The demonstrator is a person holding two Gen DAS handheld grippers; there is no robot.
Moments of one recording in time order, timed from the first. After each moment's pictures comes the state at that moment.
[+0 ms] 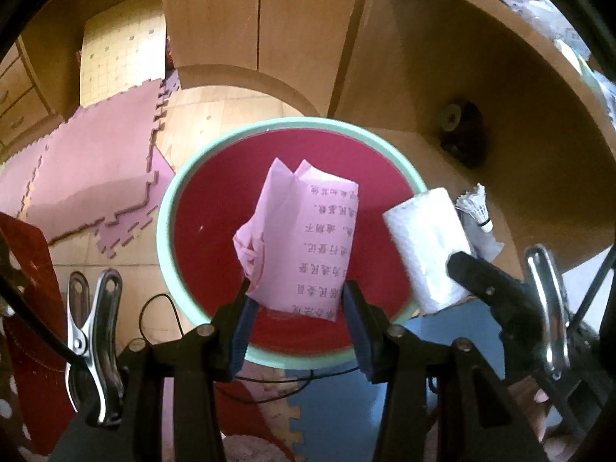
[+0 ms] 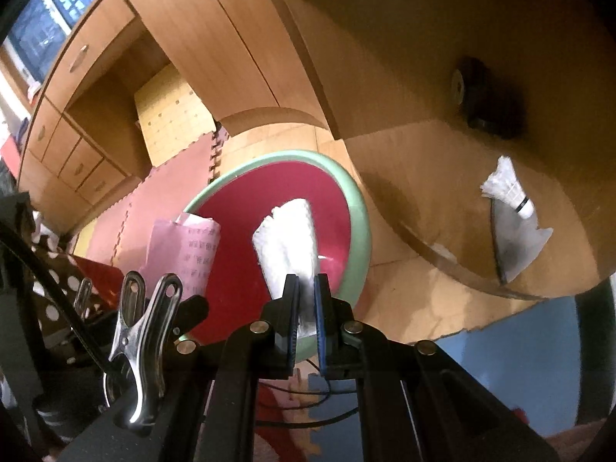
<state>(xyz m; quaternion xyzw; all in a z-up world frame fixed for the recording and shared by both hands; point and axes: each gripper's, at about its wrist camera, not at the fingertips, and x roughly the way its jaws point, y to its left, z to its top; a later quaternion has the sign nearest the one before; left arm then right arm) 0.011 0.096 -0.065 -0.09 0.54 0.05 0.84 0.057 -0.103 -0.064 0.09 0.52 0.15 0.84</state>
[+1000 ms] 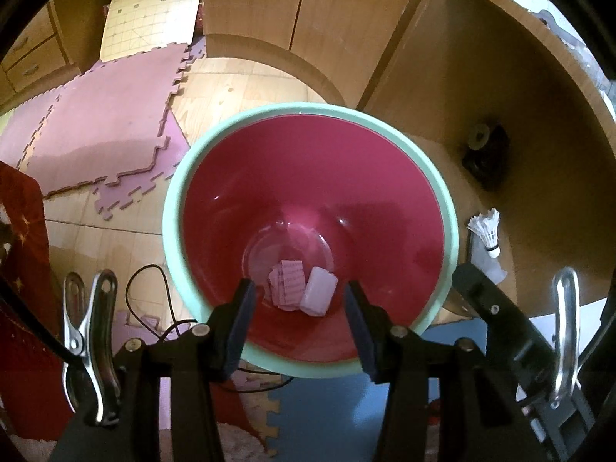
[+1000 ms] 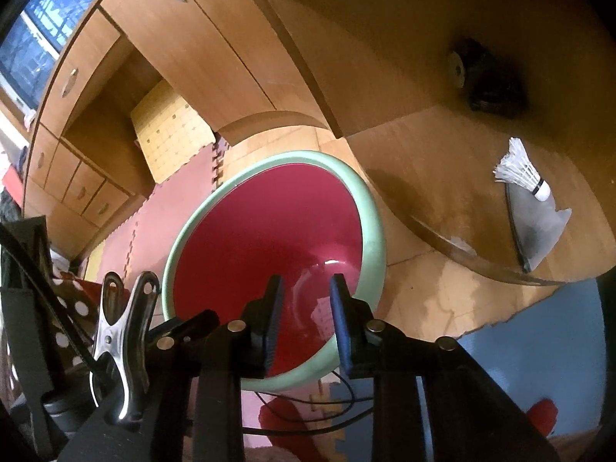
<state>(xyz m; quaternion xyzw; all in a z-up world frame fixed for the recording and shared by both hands) 0.017 0.117 -0.076 -0.16 0.56 0.08 0.81 0.064 -0.101 -0.077 0.13 0.51 0.14 0.84</state>
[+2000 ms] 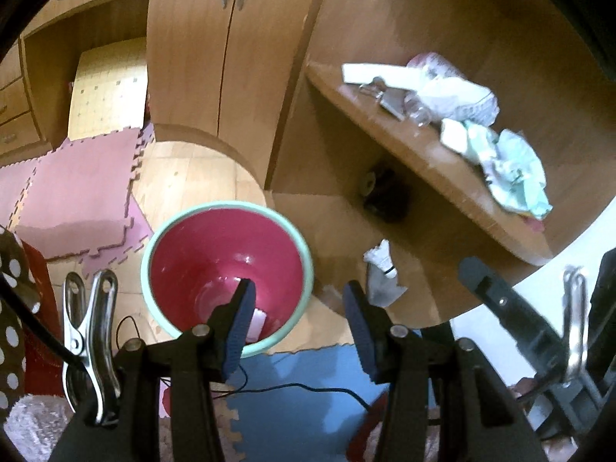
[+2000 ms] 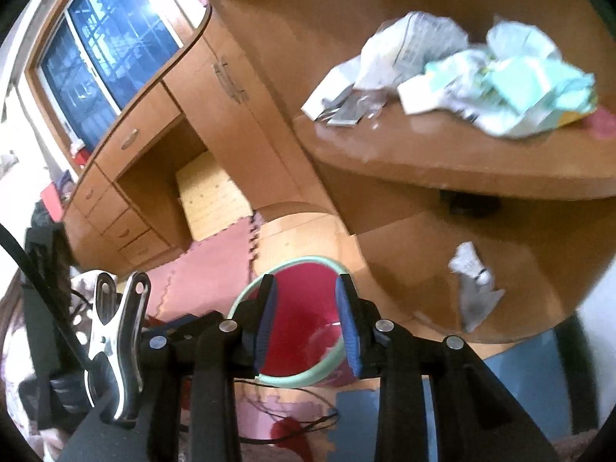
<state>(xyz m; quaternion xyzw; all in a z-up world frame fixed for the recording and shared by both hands) -0.028 0.042 0.084 -0.13 0.45 -0.01 0.88 0.003 -0.178 0.084 0.14 0.38 0.17 0.90</state>
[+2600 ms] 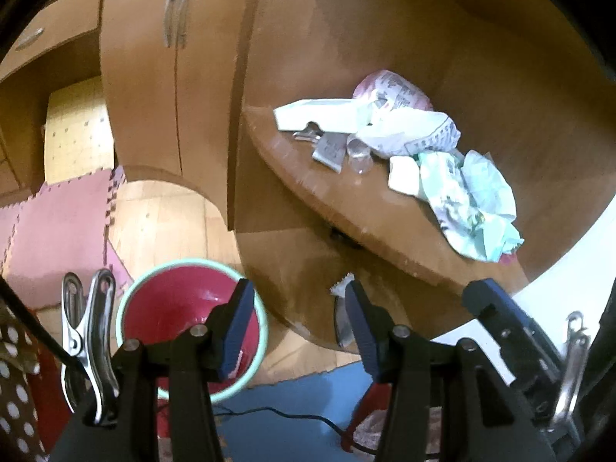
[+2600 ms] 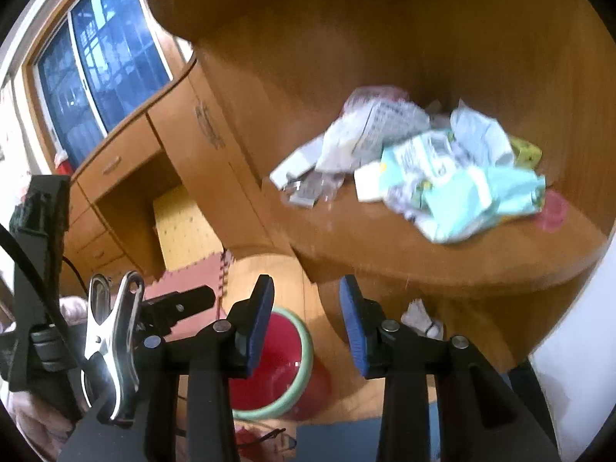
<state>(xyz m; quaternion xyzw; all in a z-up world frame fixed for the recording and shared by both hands) 0.042 -0.007 0.139 -0.09 0.44 -0.05 0.89 0.019 -0.221 0.138 0.11 0.32 0.13 0.93</state>
